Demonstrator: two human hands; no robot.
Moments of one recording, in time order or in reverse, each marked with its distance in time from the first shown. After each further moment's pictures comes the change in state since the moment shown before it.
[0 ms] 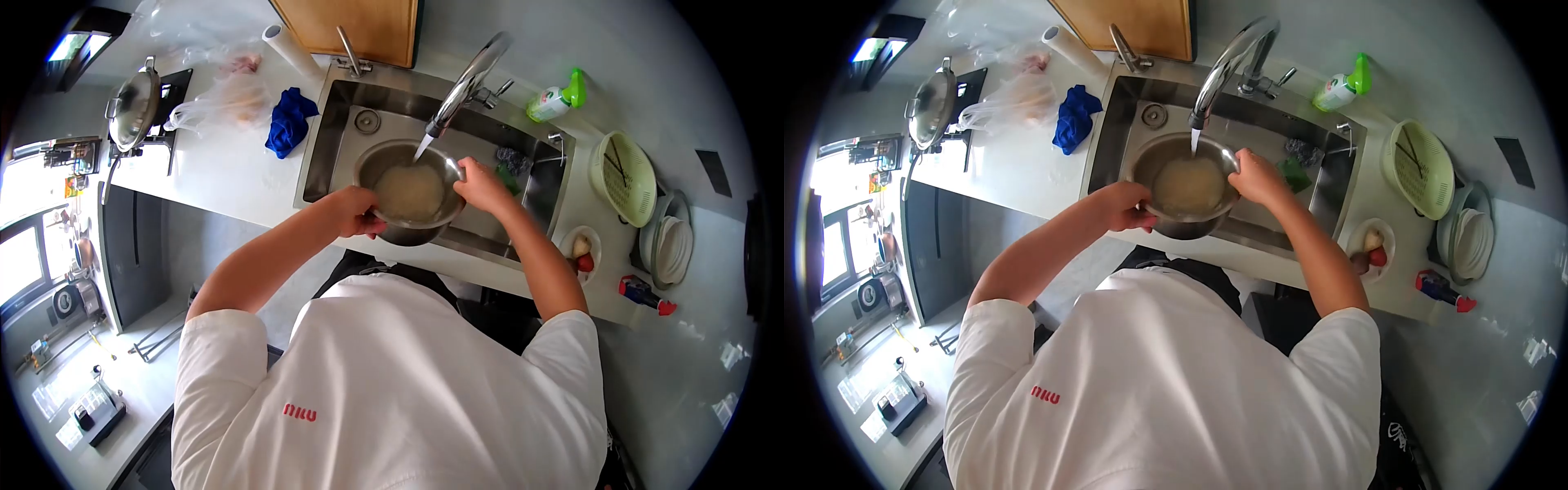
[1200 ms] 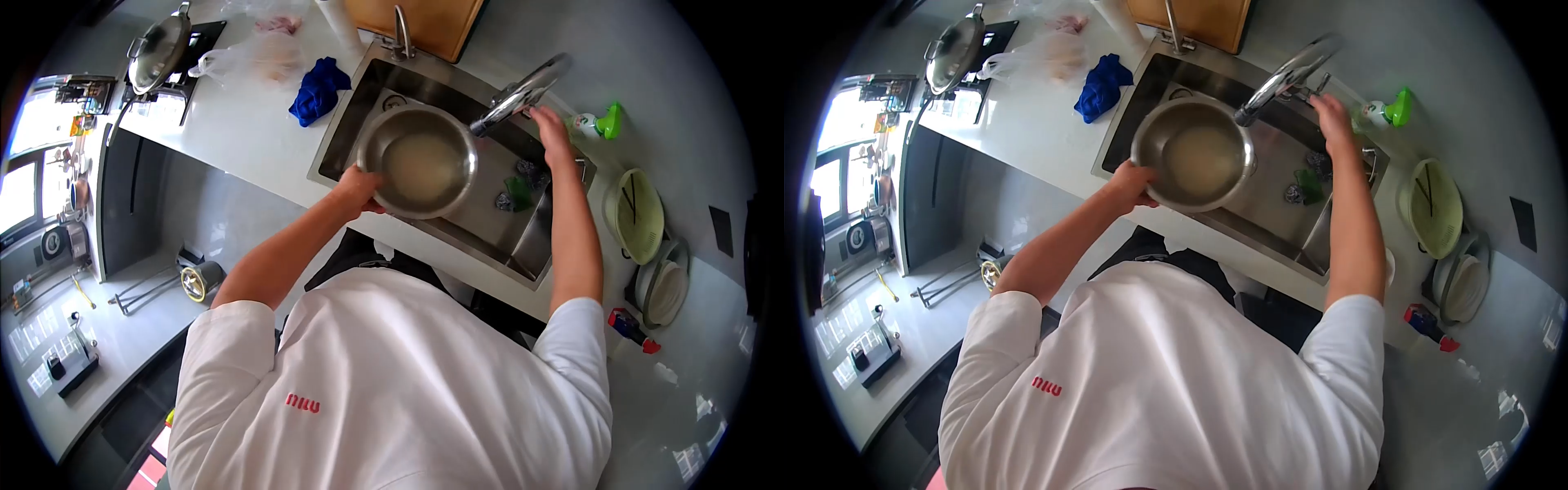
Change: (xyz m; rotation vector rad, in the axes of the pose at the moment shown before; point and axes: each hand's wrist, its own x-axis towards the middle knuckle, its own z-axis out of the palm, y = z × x) left_hand 0.009 -0.037 -0.027 -0.113 0.186 0.499; right_hand 0.141 0.097 -0.069 0.670 0.416 0.045
